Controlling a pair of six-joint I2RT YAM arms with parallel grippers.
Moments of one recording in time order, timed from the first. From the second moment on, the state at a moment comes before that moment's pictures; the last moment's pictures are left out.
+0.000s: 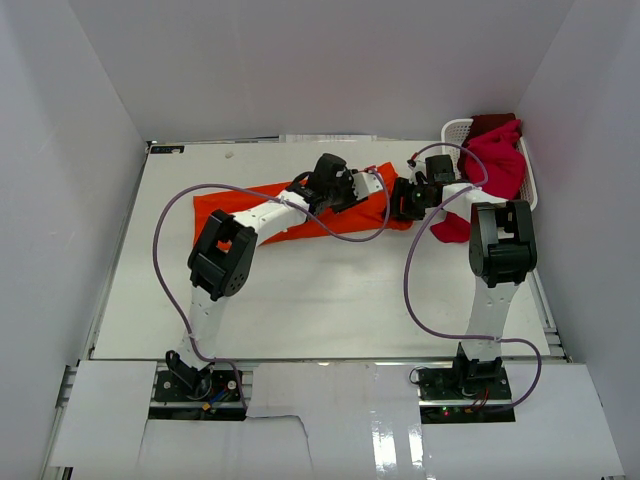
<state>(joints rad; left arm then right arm) -0.66 2.17 1.69 -0.11 0.16 0.69 0.13 2.05 1.37 -0.28 -0.50 0.20</state>
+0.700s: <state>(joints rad) -0.66 2.21 1.72 -0.11 0.16 0.73 0.13 2.05 1.37 -0.28 -0.51 0.20</state>
